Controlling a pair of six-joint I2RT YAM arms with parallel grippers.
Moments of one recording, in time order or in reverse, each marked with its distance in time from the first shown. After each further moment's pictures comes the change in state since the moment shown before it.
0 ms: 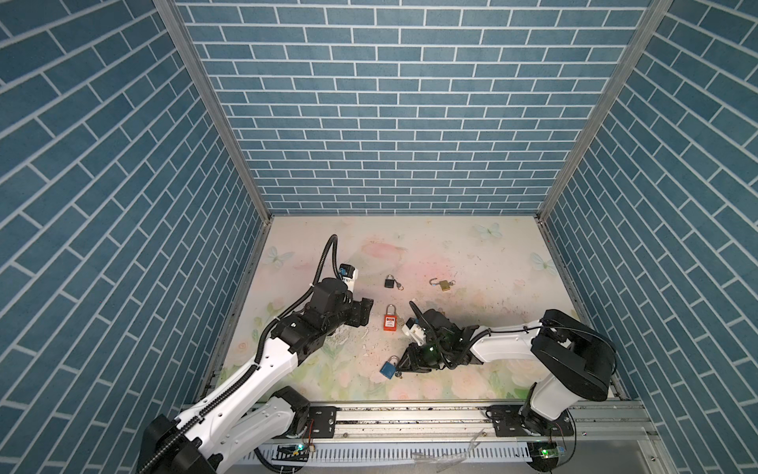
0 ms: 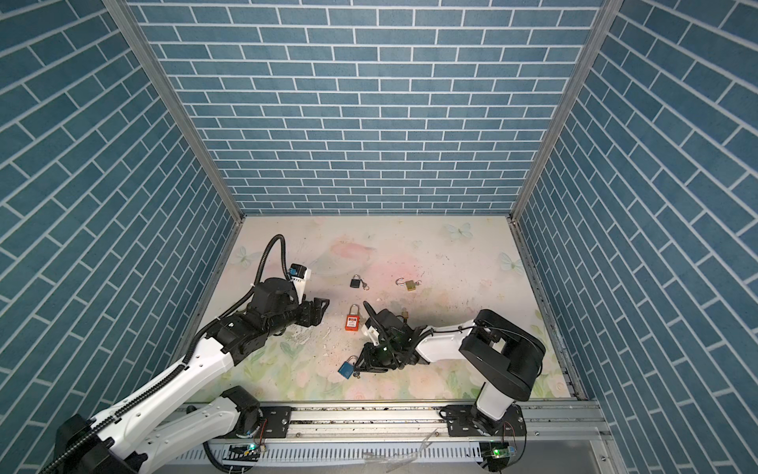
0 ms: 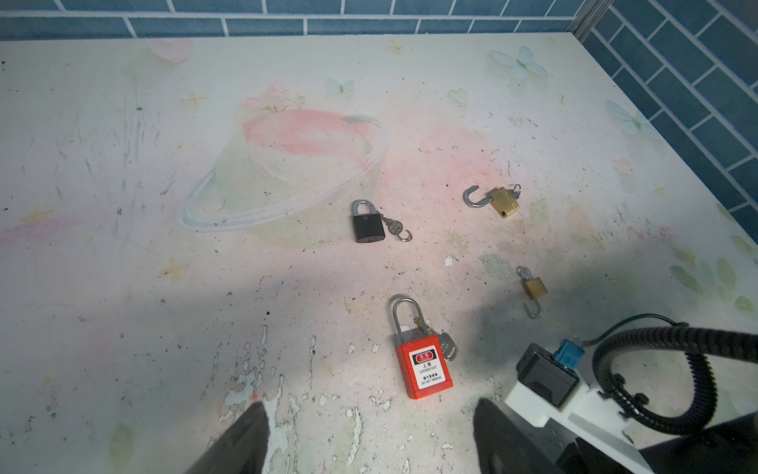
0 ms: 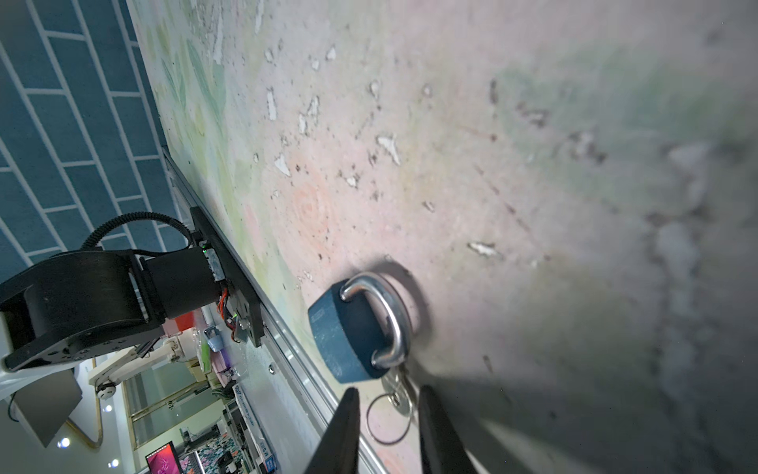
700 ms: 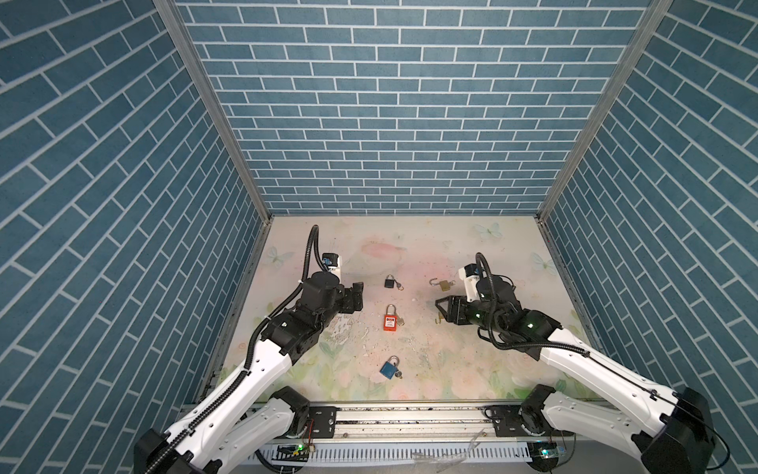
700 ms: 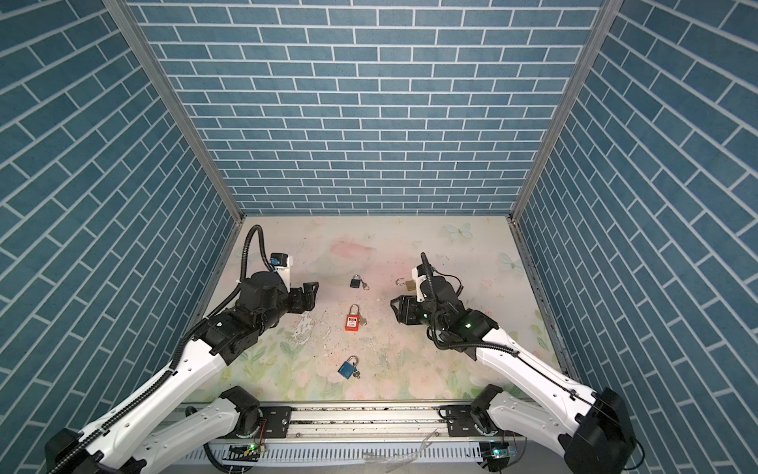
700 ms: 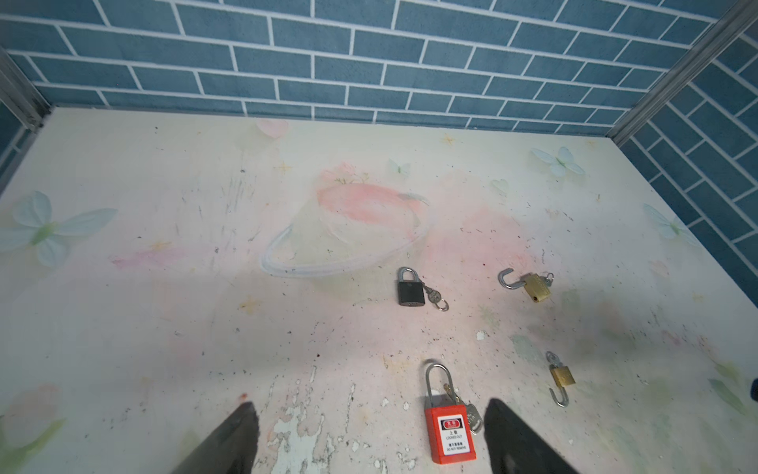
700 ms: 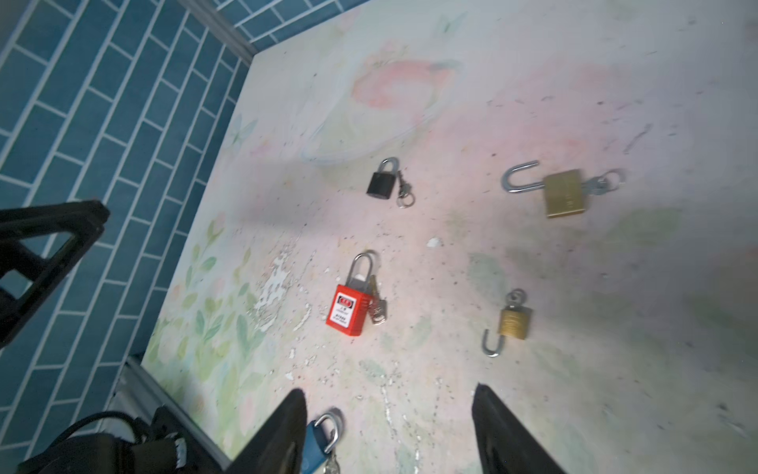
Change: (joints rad) left arm 0.032 -0.023 0.069 0.004 -0.132 -0.079; right arm -0.278 -0.636 0.102 -0.453 0.526 -0.292
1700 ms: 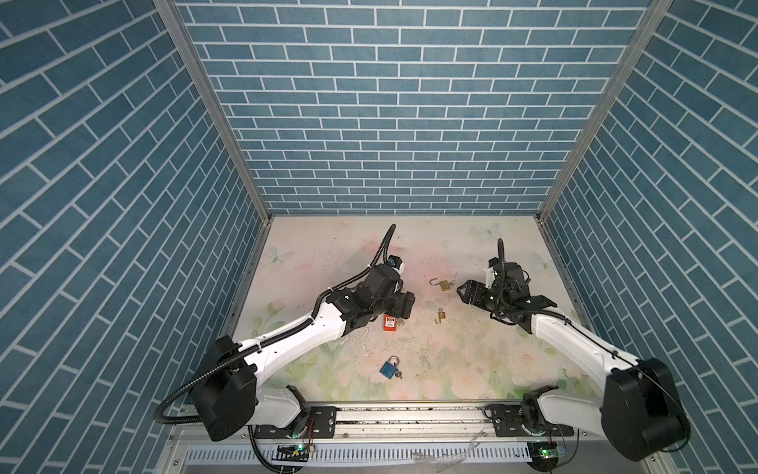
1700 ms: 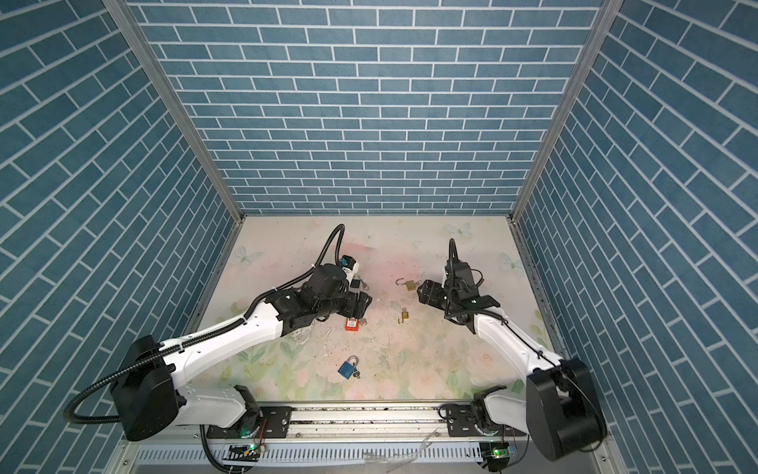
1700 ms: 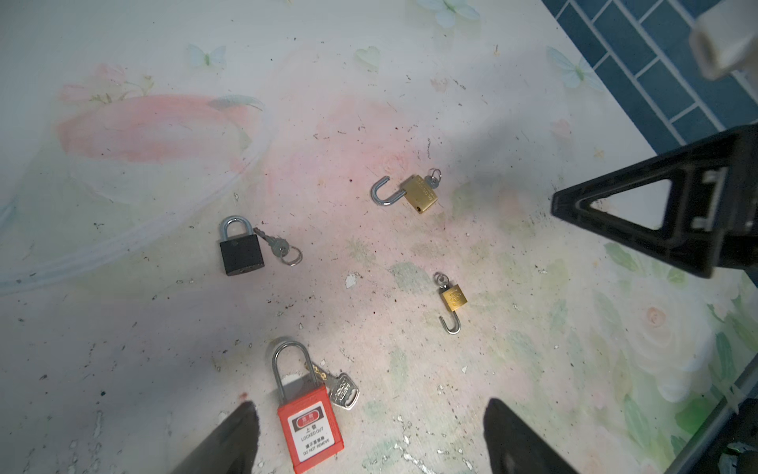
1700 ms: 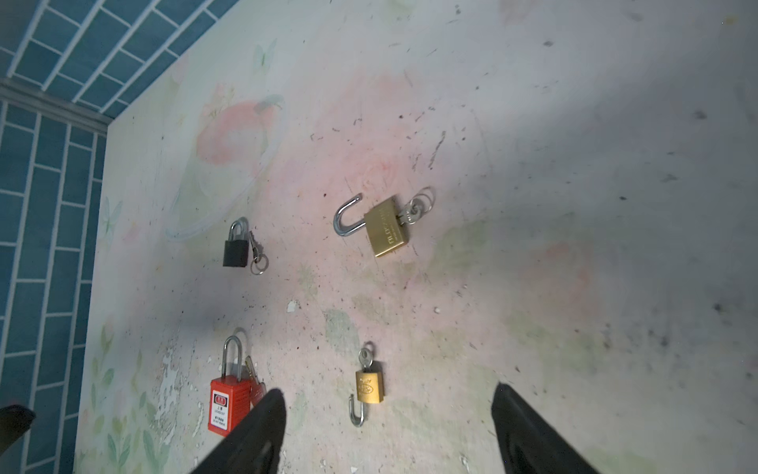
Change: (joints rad) left arm -0.265 0.446 0.200 0.063 0.106 -0.019; right arm -0.369 0.309 0.008 0.117 -0.185 -0.046
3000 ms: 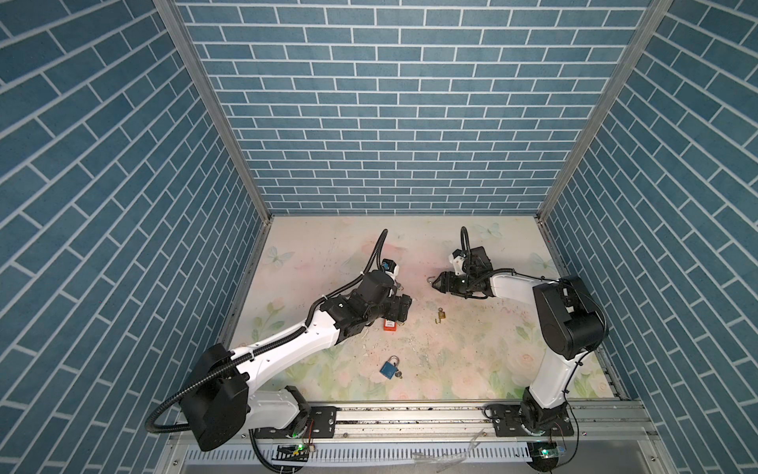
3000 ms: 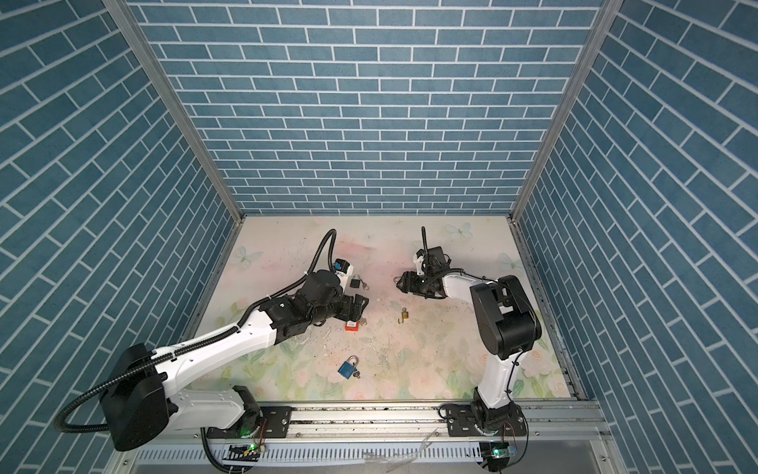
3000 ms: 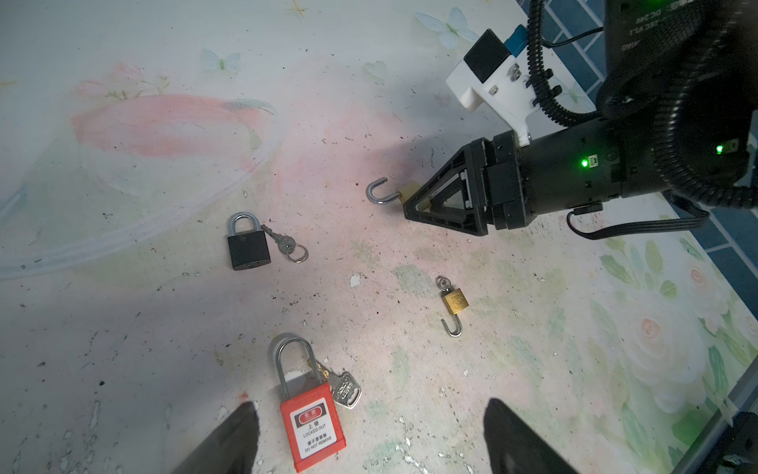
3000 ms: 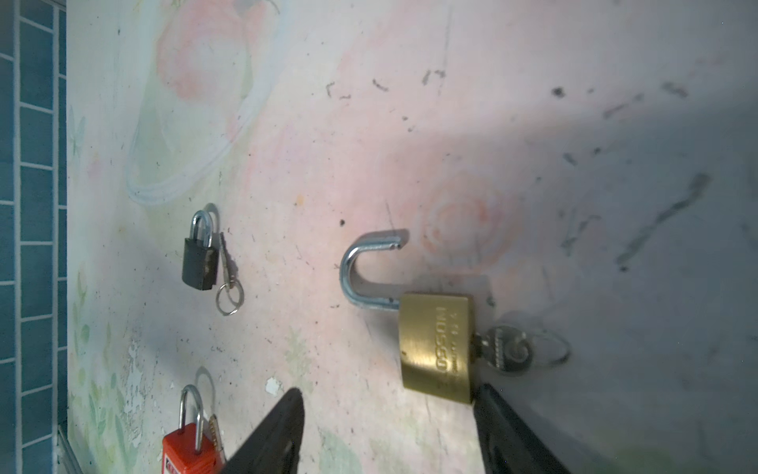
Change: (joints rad) left arm 0.000 -0.060 -0.088 0.069 -0.012 -0.033; right arm 0.039 0.550 0.278 0.138 -0.184 -0.131
